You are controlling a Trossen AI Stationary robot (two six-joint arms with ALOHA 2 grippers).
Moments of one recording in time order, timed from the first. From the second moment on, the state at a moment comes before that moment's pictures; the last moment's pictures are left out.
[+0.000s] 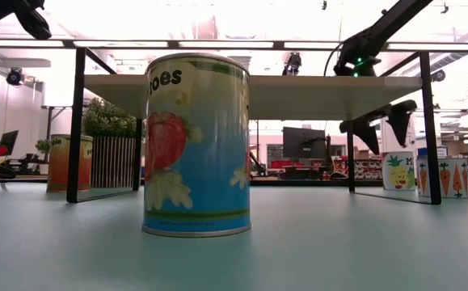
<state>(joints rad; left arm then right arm) -0.45 0.04 0.02 0.94 -0.50 0.45 -0.98 1.72 1.33 -1.31 0.26 0.38</state>
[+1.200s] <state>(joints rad) -0.45 0.04 0.02 0.95 -0.50 0.45 -0.98 1.77 1.32 -1.33 0.21 0.34</state>
